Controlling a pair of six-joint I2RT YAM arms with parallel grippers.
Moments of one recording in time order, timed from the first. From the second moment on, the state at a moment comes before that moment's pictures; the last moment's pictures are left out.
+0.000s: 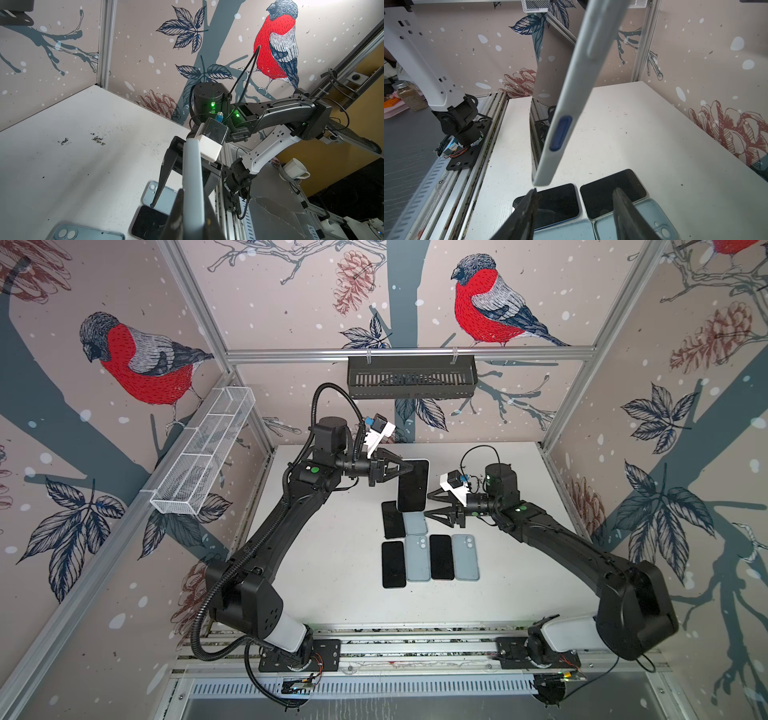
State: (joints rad) left arm -0.35 1.53 1.49 -0.28 1.18 -0.11; right arm 0.44 1.41 0.97 0.02 -0.99 -0.37
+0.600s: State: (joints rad) left arm -0.36 1.51 1.48 -0.27 1.17 -0.10; right arm 0.46 1.42 0.99 -0.03 -1.05 -0.41
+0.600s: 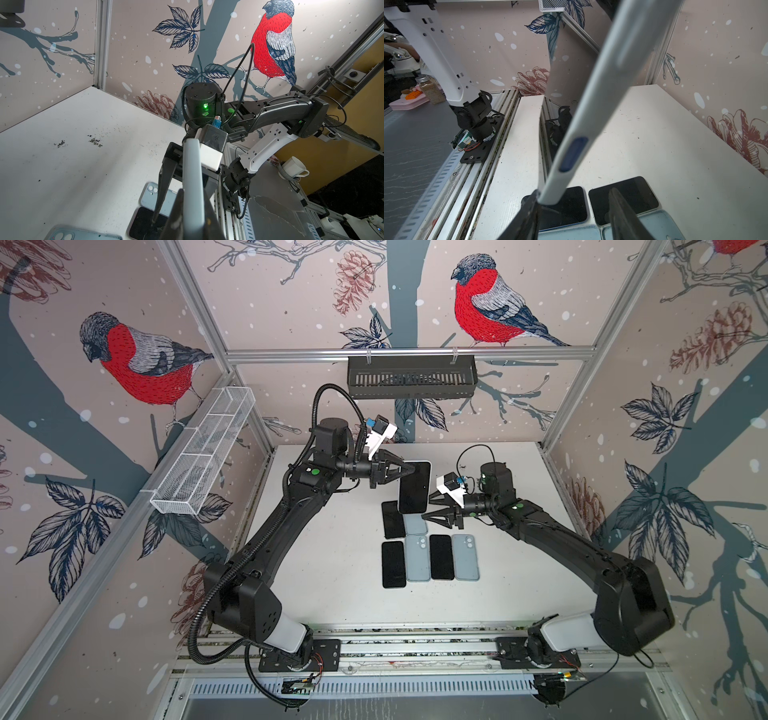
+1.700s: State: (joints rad) left arm -0.37 1.52 1.39 -0.04 1.22 -0.21; right arm 0.46 1.43 1.02 -0.10 -1.10 -0.50
